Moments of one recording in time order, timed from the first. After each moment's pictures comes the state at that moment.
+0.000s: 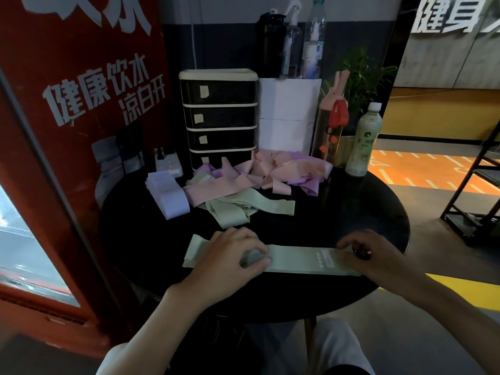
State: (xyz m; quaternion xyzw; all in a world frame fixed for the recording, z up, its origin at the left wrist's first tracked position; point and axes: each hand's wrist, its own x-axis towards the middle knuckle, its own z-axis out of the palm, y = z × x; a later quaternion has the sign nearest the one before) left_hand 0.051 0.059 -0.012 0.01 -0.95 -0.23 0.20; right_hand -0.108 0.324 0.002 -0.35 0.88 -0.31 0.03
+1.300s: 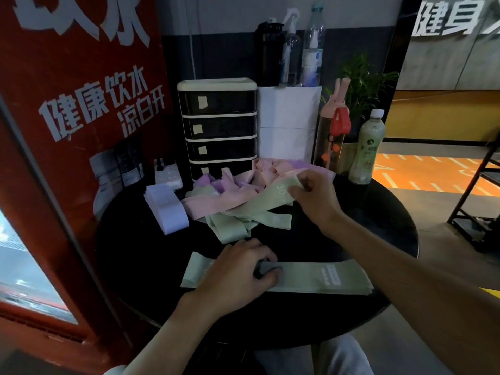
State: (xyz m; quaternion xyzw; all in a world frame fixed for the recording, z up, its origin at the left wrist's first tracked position) left_hand 0.024 0.064 -0.008 0.01 -0.96 -0.22 0.17; right_hand -0.156 0.176 0.054 -0.31 0.78 -0.54 -0.09
